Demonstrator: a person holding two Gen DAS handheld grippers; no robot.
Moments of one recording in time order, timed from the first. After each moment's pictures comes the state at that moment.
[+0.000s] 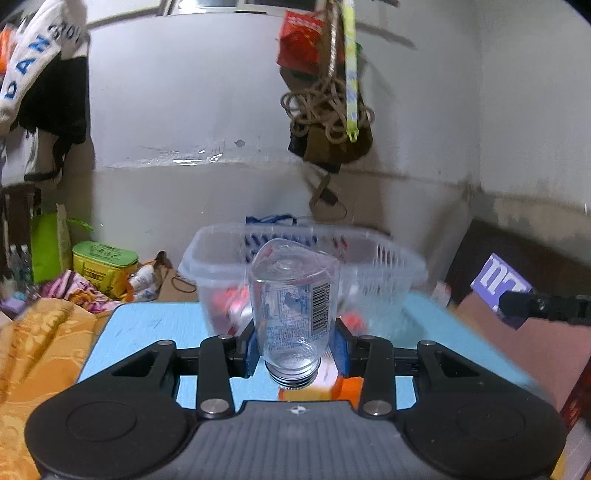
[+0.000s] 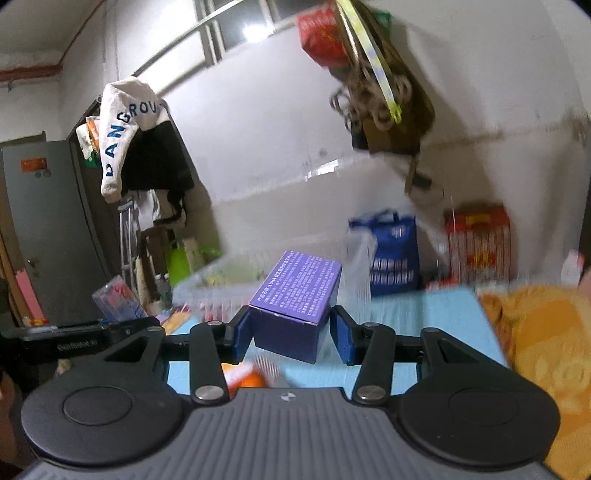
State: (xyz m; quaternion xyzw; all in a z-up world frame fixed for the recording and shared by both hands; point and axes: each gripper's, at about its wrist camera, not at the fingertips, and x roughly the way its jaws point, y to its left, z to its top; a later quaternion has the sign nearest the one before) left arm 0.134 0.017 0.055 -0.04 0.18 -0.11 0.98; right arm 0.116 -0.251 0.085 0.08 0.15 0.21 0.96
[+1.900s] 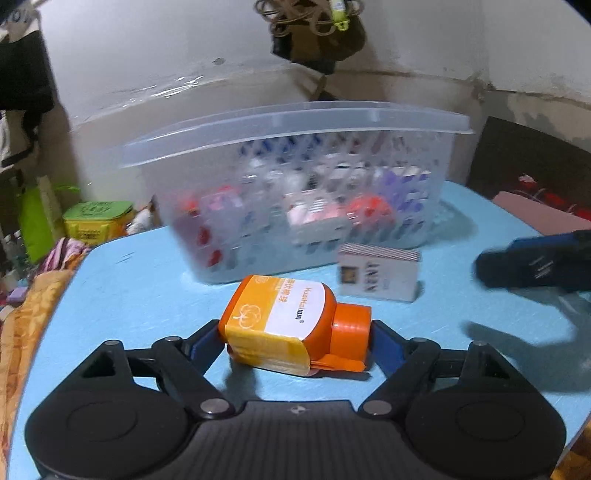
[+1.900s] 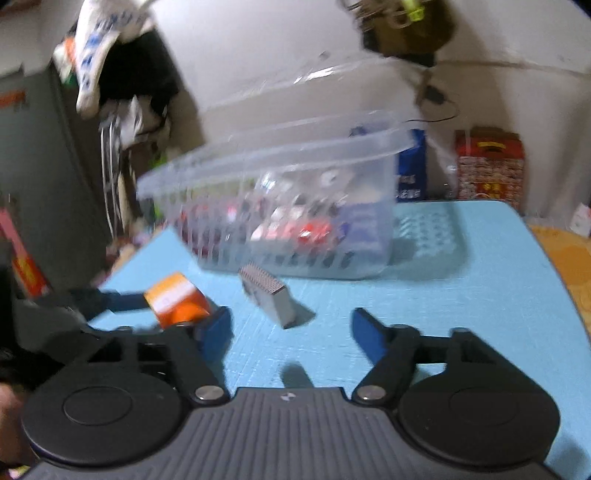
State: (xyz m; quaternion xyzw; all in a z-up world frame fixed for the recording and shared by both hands) left arm 0.189 -0.009 -0.035 0.06 0.30 -0.09 0.95; right arm 0.167 -0.194 0.012 0.03 0.30 0.21 0.93
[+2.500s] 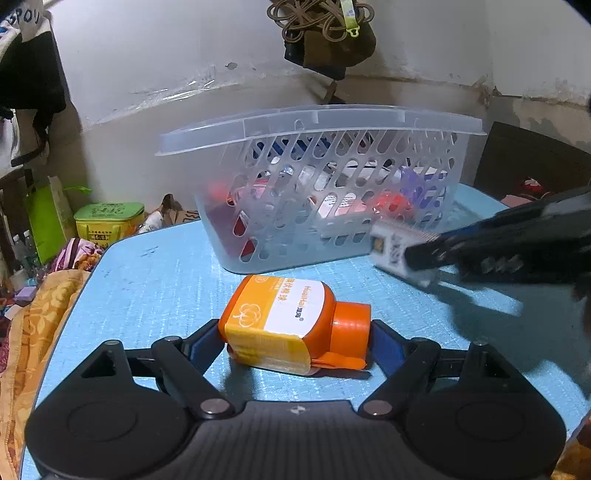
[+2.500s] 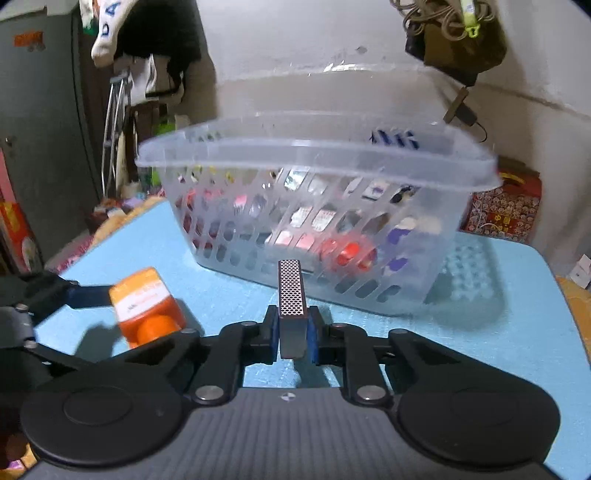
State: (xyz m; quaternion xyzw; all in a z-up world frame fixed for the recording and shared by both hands) left arm 0.181 0.011 -0.040 0.06 0.28 -0.08 0.95; right arm 0.190 -0.153 0.015 -0.05 0.29 0.20 0.93
